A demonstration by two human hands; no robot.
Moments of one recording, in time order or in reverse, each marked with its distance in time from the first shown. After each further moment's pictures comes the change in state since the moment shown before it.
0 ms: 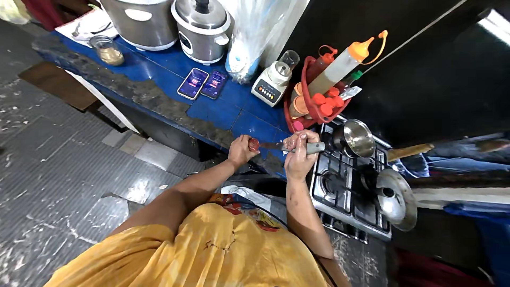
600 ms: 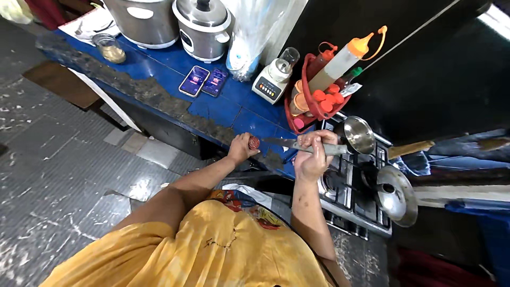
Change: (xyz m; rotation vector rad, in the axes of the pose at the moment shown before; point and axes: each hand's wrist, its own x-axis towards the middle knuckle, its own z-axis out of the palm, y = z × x) left_hand -0.007 -0.006 -0.001 -0.034 -0.017 0.081; right_hand 0.004 -0.023 -0.020 0.177 0.027 -0.025
